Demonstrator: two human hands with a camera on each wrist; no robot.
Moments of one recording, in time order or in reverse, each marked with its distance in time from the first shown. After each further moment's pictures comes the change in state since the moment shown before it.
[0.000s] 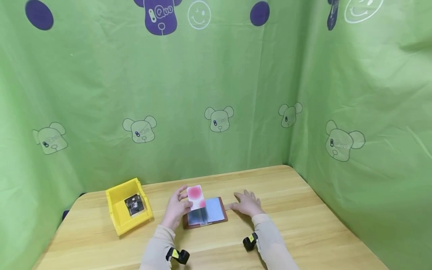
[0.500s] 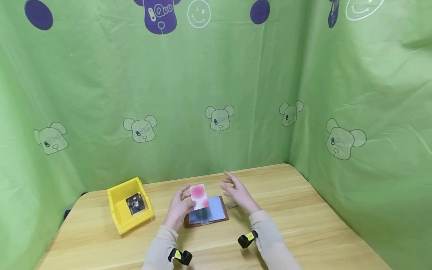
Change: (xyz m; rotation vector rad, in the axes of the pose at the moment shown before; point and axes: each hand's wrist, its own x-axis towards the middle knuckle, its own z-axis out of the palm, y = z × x) left_hand -0.005 -0.001 0.008 -0.031 -0.018 0.015; right_hand -0.001 -0.046 -0.012 0.798 -0.002 -0.274
